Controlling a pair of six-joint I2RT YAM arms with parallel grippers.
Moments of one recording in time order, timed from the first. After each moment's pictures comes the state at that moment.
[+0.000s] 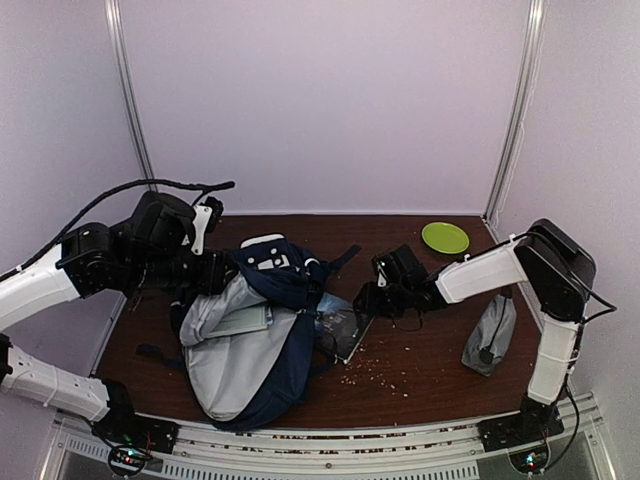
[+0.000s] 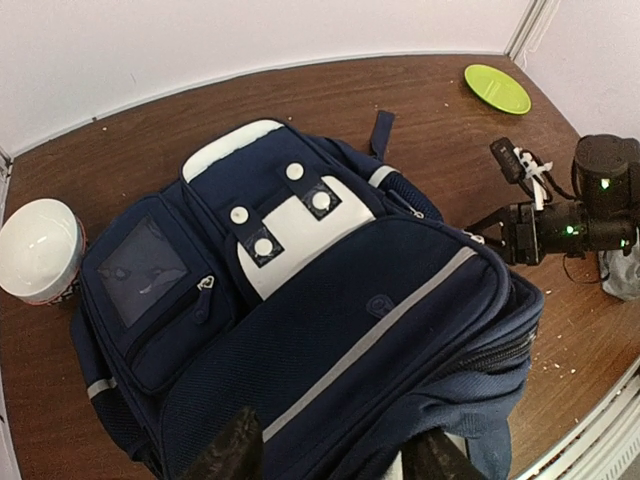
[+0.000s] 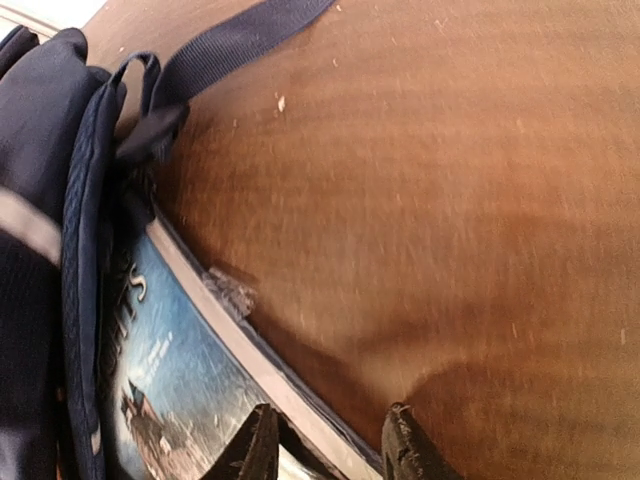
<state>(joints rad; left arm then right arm) -0.95 1.10 1.13 -0.74 -0.36 -0.47 0.71 1.90 1.00 0.09 -0.07 0.74</state>
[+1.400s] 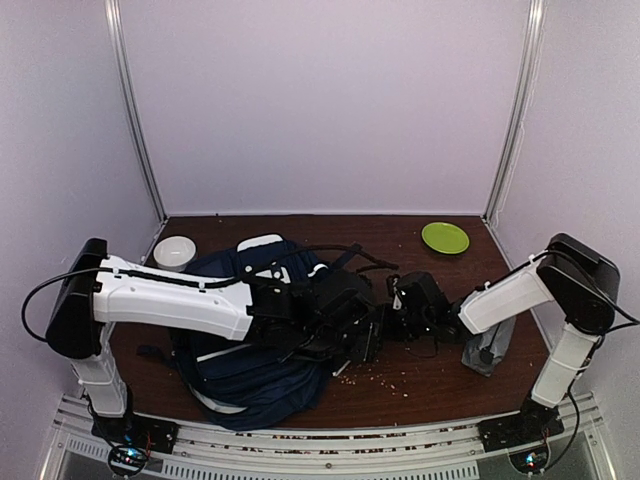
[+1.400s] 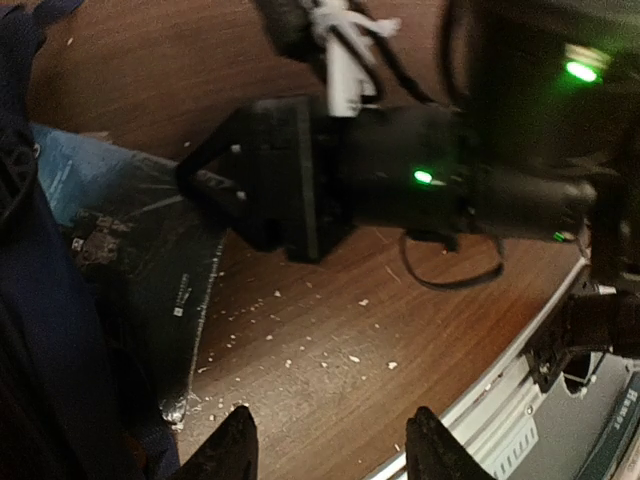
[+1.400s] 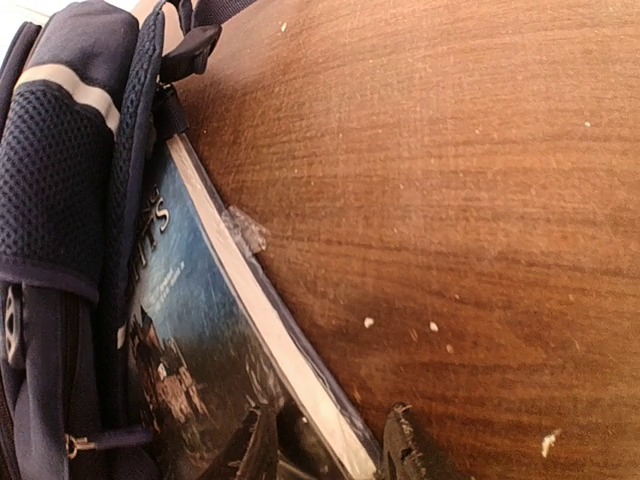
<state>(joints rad) -1.33 1.84 1.43 -0.40 -0.20 -0.83 0.78 1.74 0.69 0.34 -0.06 0.86</state>
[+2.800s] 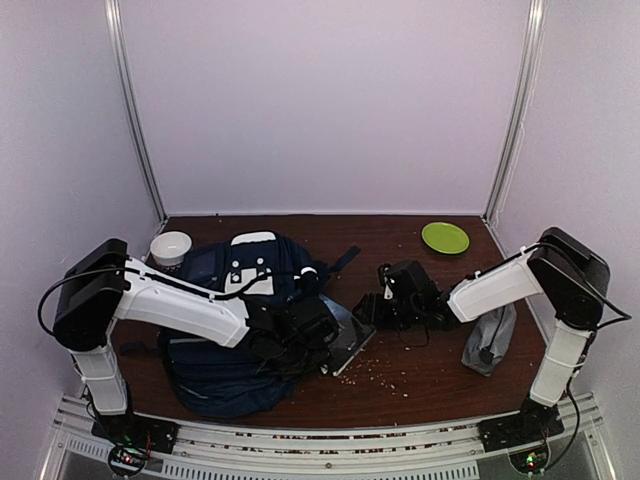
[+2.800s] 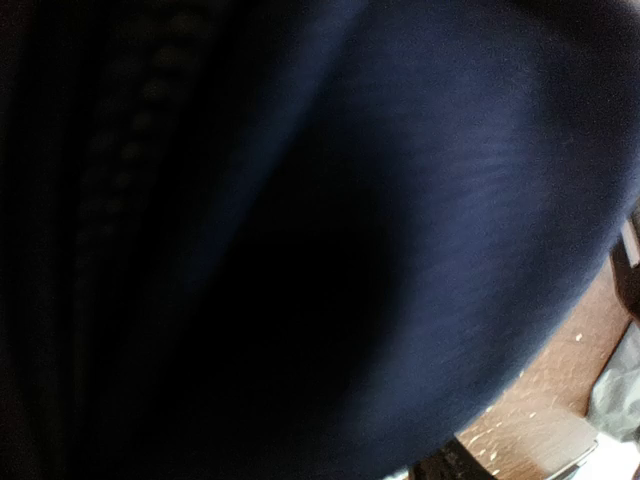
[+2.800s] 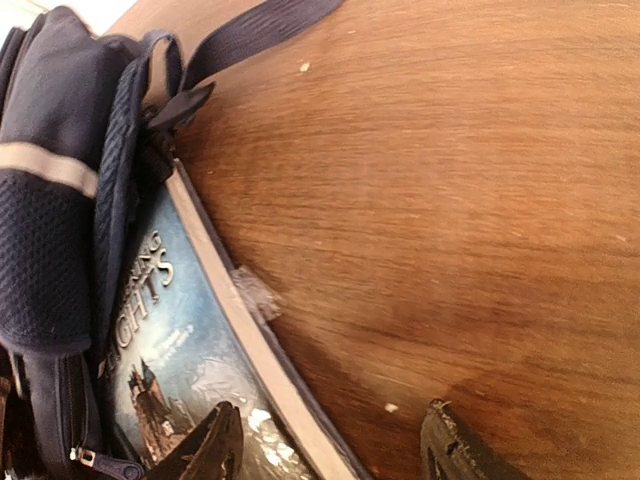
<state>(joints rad) -1.19 1.87 1.12 -0.36 -0.19 -1.57 0.76 1.80 0.81 0.26 -0.03 0.78</state>
